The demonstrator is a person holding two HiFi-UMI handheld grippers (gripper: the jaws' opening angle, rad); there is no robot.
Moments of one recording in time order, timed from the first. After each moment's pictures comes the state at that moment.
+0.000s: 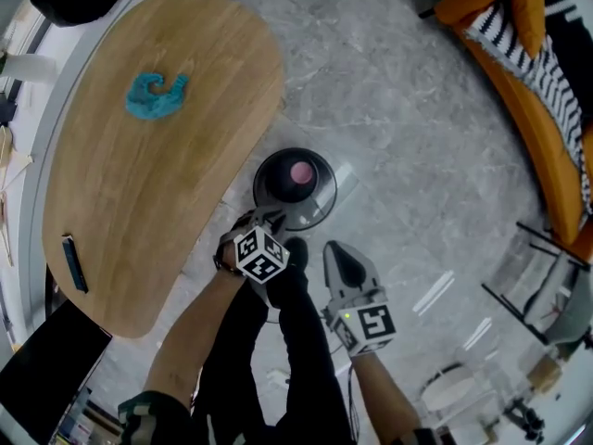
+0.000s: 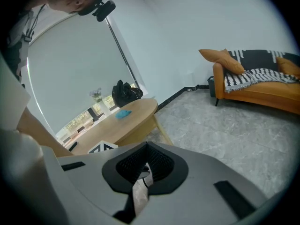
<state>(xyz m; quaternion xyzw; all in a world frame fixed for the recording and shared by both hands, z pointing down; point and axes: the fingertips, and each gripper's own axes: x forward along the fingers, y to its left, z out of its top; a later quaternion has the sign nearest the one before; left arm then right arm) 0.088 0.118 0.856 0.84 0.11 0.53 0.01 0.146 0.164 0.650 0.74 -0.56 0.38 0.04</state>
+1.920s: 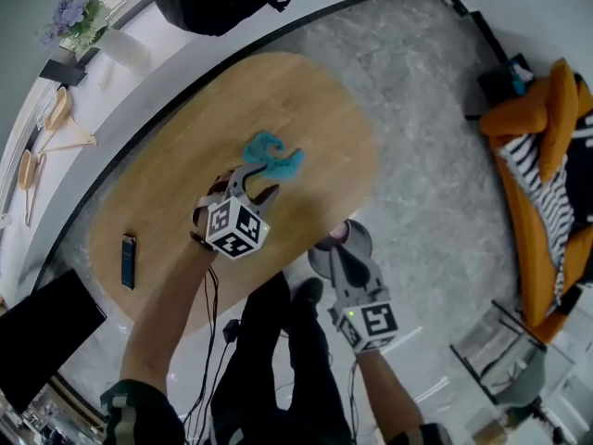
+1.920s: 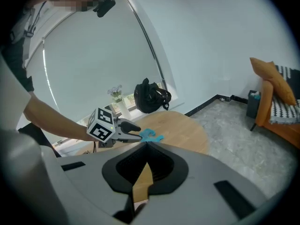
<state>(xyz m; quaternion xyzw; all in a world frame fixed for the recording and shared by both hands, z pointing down) 0.053 -0.249 0.659 0.90 -0.03 0.44 -0.07 0.110 -0.085 0.546 0.66 -0.66 0.34 0.11</state>
